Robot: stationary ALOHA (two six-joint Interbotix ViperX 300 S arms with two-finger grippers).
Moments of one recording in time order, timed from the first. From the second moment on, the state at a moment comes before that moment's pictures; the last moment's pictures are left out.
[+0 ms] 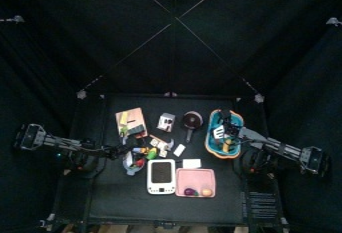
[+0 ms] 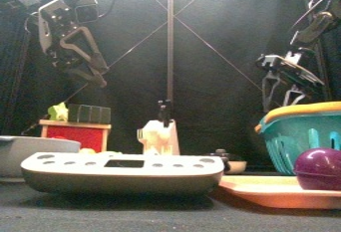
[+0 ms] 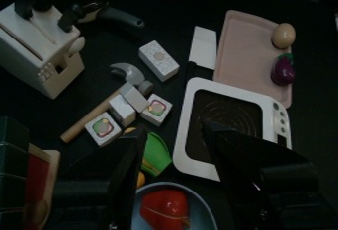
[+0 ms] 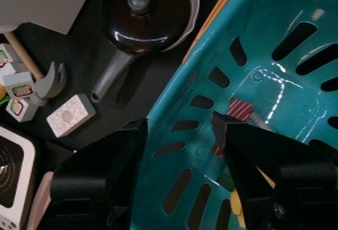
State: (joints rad) left arm -0.11 -0.53 0.97 1.05 0.26 -1.32; right arm -0.52 -0.63 0.92 -0.18 0.66 0.83
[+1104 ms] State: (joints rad) left arm -0.18 -0.53 0.87 0.51 0.38 -0.49; right arm -0.36 -0.63 0.86 -0.18 0.56 0.83
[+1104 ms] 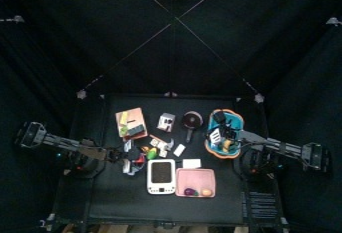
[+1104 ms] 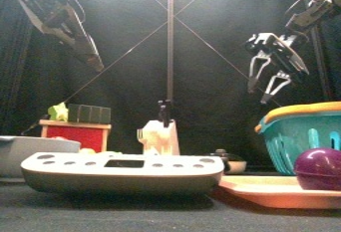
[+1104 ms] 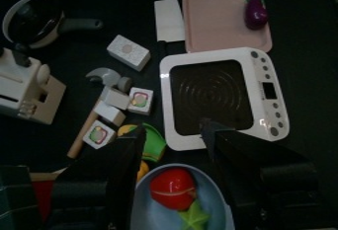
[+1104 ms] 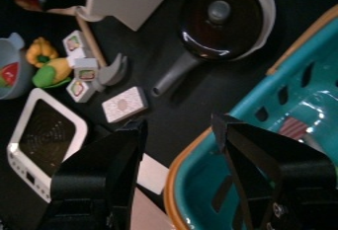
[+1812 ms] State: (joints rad) left arm -0.09 -0.60 1.02 0.43 0.12 -0.49; right arm -0.13 -0.34 0.74 -0.44 0.38 0.81
